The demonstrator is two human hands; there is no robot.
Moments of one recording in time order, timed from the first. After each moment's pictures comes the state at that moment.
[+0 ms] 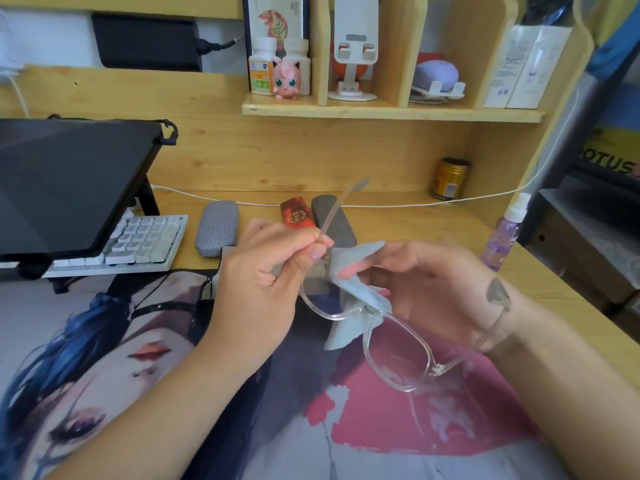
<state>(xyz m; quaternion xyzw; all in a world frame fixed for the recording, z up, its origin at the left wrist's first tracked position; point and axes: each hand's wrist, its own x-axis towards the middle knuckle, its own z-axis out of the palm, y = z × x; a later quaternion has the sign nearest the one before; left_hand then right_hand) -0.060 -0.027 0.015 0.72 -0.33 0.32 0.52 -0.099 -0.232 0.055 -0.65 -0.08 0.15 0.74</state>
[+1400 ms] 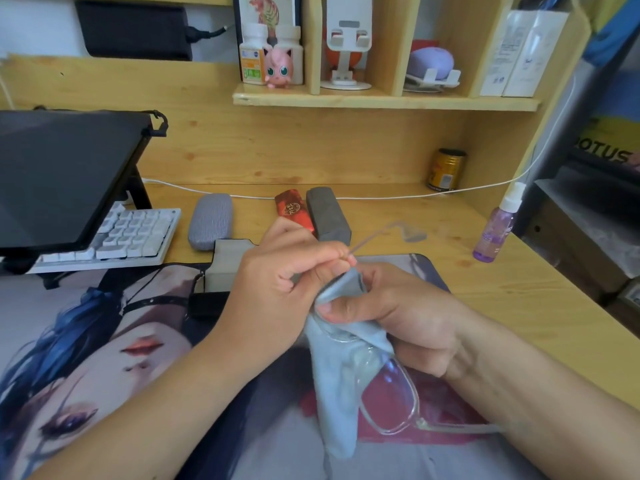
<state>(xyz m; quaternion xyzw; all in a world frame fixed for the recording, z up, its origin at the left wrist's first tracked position) -0.067 -0.040 0.016 0.72 -0.40 0.27 0.50 -0.112 -0.200 0.037 -0.62 -0.04 0.23 0.75</state>
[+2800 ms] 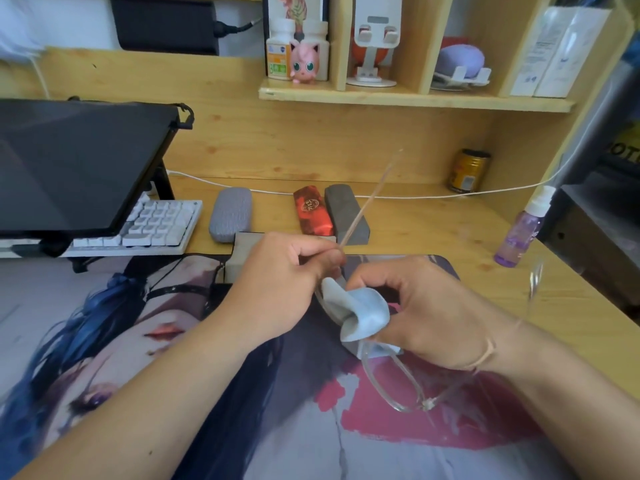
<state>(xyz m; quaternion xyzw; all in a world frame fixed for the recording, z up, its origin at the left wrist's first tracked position) -0.063 -0.027 0.027 0.80 -0.21 0.04 0.56 -0.120 -0.208 0.055 -0.87 -0.24 0.05 0.42</state>
